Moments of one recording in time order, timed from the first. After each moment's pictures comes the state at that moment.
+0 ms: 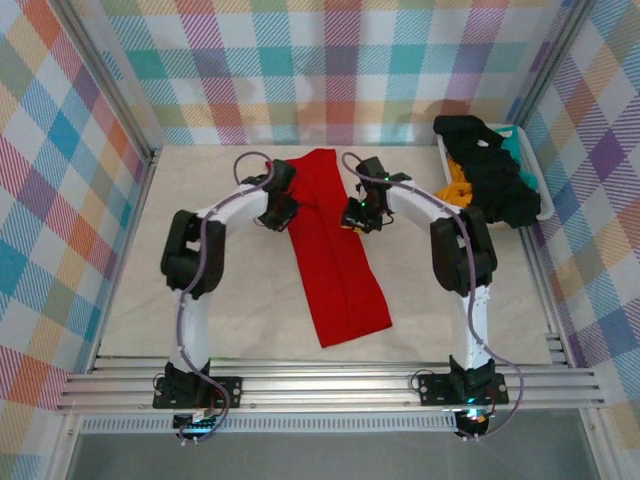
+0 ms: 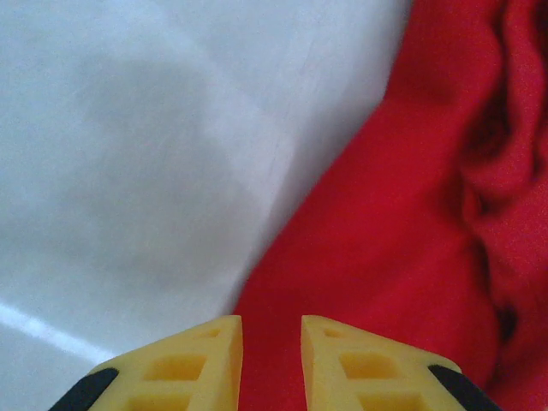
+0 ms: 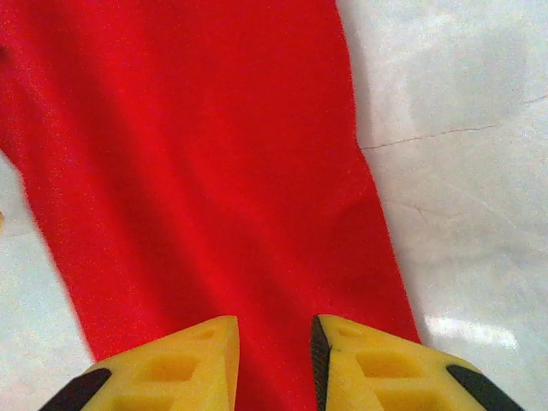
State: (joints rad) left arm -0.37 2.17 1.70 -0.69 -0.03 -1.18; right arm 0.44 2.14 1.65 -0.73 -0.31 0.60
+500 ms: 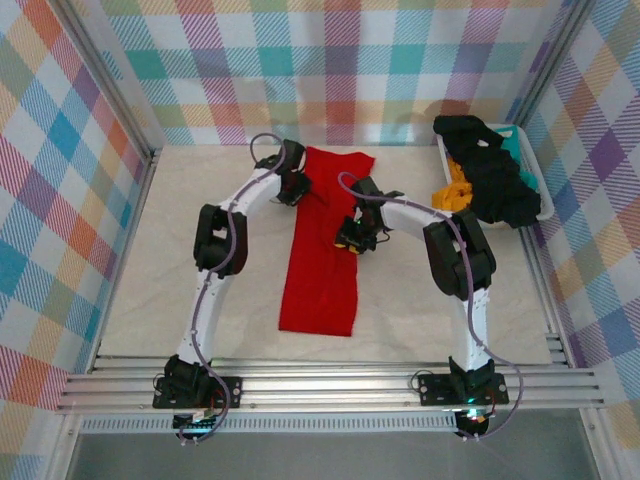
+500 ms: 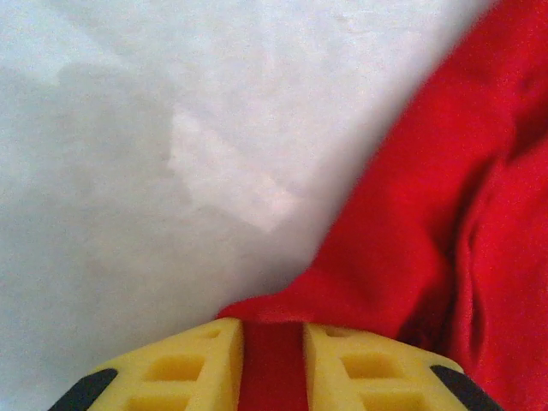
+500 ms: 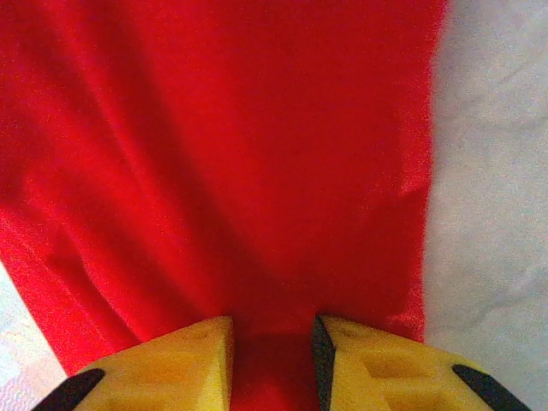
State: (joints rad) left arm -0.35 2.56 2.27 -0.75 0.04 -1.07; right arm 0.49 2.10 1.47 -0.62 -0.37 0.74
